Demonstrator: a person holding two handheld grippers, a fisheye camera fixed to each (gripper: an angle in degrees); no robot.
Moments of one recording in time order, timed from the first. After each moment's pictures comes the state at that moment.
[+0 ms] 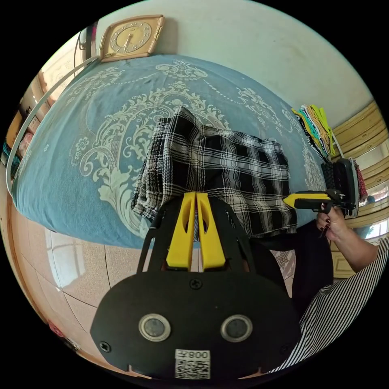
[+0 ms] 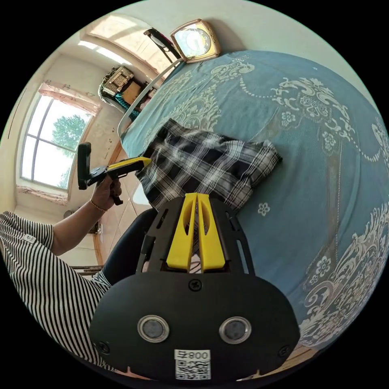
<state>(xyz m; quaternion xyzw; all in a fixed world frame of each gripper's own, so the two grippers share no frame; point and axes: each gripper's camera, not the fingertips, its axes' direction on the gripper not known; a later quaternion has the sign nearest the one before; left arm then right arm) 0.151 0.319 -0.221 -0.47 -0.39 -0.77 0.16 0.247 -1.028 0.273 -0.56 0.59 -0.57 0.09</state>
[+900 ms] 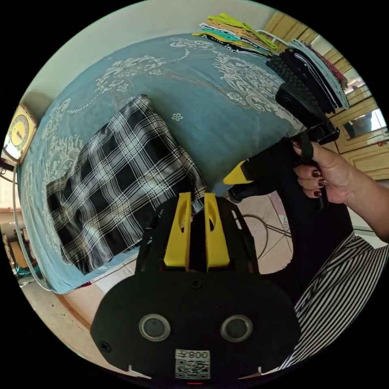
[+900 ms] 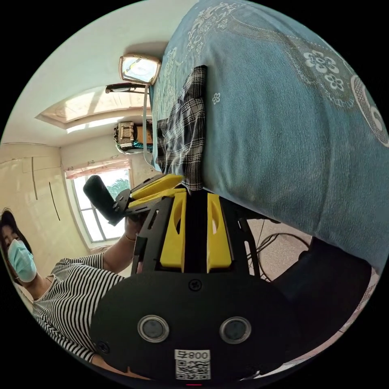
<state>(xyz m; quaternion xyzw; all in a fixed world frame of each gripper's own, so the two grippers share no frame) 0.025 0.385 0.059 -0.58 -0.12 -0.74 0.31 0.099 -1.257 0.232 -0.56 0.60 -0.38 0.42</state>
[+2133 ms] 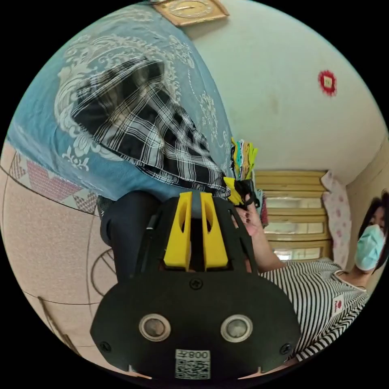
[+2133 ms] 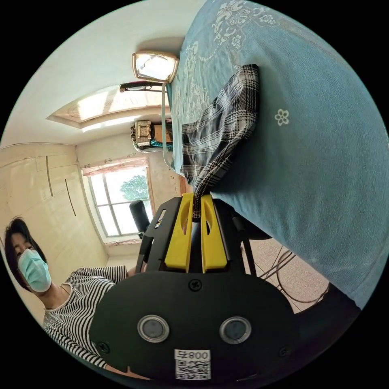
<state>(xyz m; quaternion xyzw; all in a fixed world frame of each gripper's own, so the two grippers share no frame) 0.344 0.284 -0.052 -0.13 -0.36 -0.91 0.18 0.138 -1.231 0.256 -0.61 0.56 -0.35 0.43</state>
